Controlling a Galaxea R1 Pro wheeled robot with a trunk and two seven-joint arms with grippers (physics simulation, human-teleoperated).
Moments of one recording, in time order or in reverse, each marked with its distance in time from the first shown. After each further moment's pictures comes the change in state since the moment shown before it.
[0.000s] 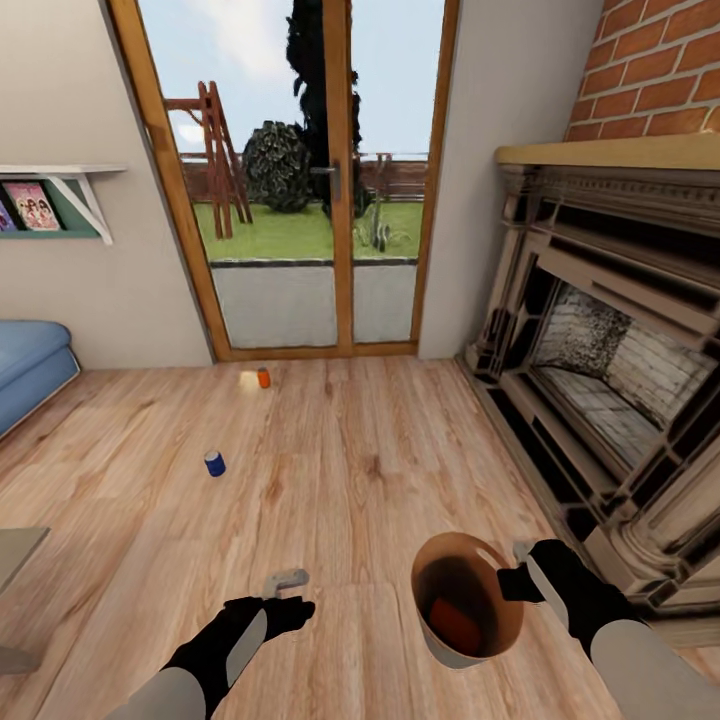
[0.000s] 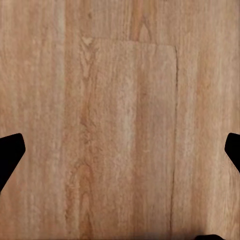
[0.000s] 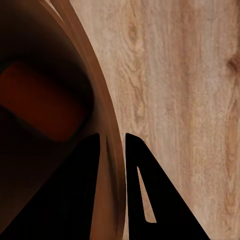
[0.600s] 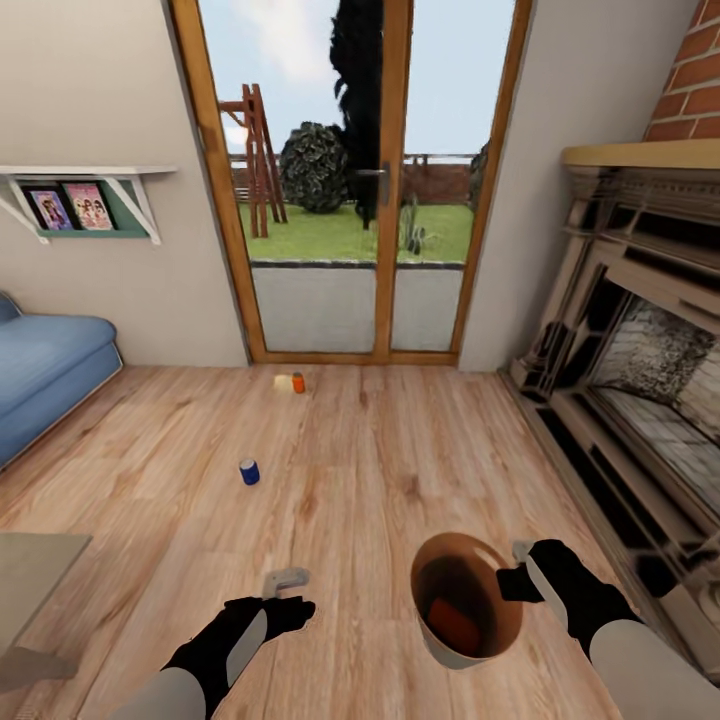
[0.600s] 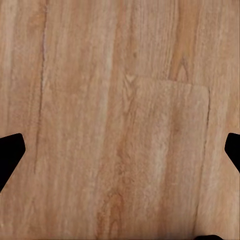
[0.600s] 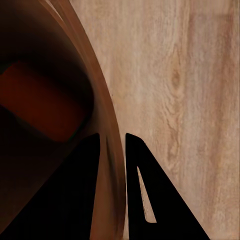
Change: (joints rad) left arm 0.000 0.000 0.000 0.000 0.000 -0.001 0.000; right arm 0.000 0.003 0.001 0.000 0.001 0.001 0.000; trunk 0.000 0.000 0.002
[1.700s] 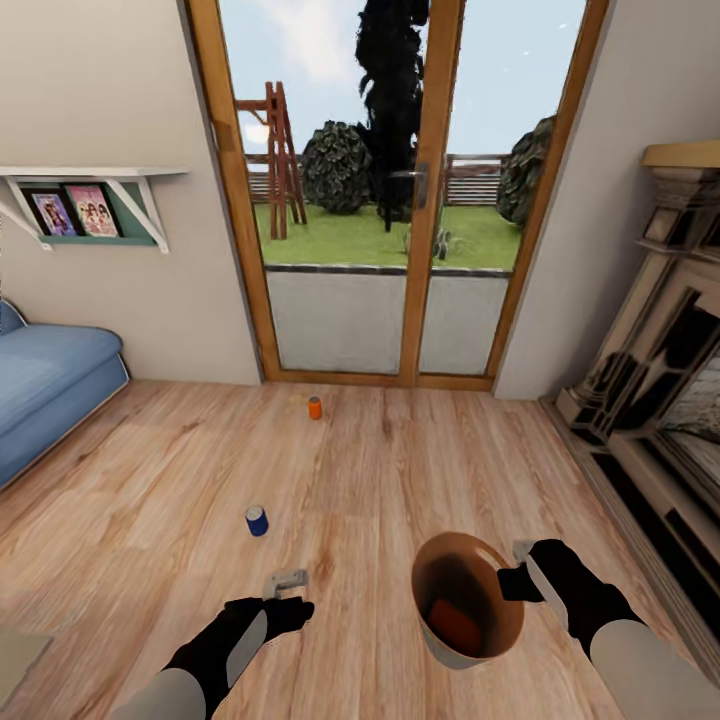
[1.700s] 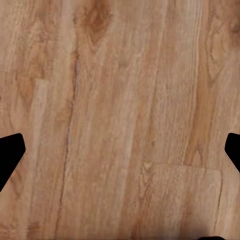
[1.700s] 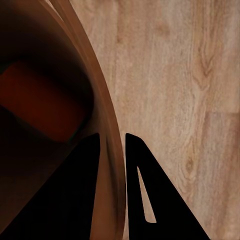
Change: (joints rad) left arm 0.001 0.000 -0.003 0.001 -0.003 -0.005 0.009; right arm 0.000 -0.001 -0.001 -0.001 0.005 0.000 0.000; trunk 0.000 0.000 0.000
